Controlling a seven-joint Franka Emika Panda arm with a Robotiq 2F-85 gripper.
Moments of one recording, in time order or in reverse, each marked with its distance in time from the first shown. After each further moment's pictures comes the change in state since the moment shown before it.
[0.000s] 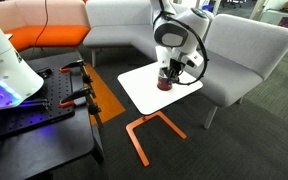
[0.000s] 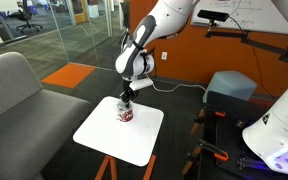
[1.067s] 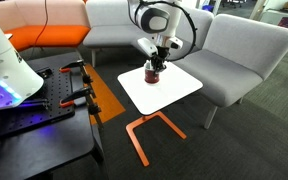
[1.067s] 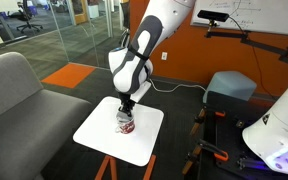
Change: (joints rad) arm 0.244 -0.118 -0.081 -0.172 -0.237 0.013 0.064
